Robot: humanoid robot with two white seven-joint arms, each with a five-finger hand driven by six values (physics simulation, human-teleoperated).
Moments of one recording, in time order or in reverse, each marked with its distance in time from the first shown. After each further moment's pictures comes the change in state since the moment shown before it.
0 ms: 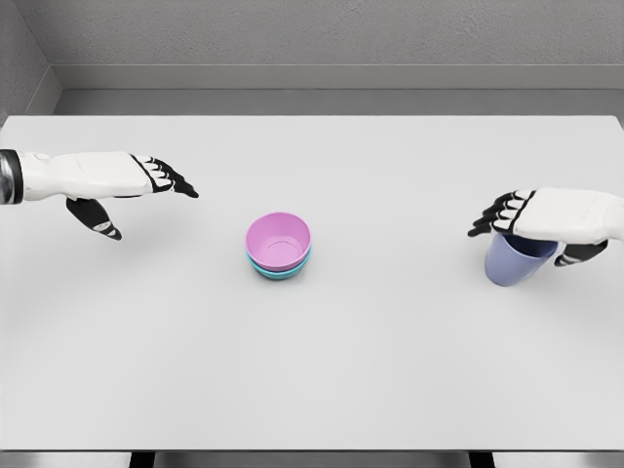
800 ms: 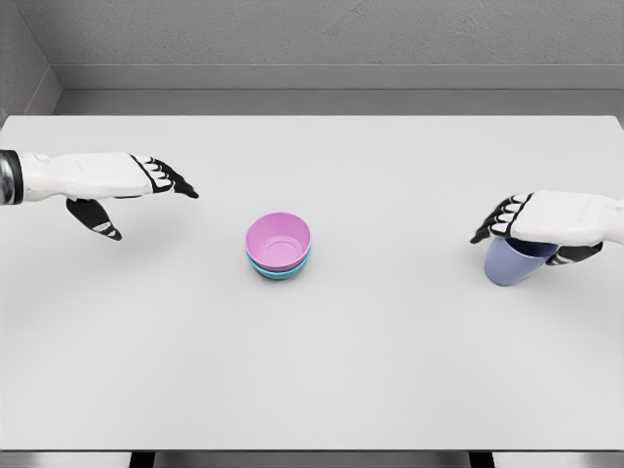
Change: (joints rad) left arm 0.002 0.000 0.000 0.001 0.000 0.000 0.001; right arm 0.000 0.015 0.006 0.015 0.017 0.001 -0.001
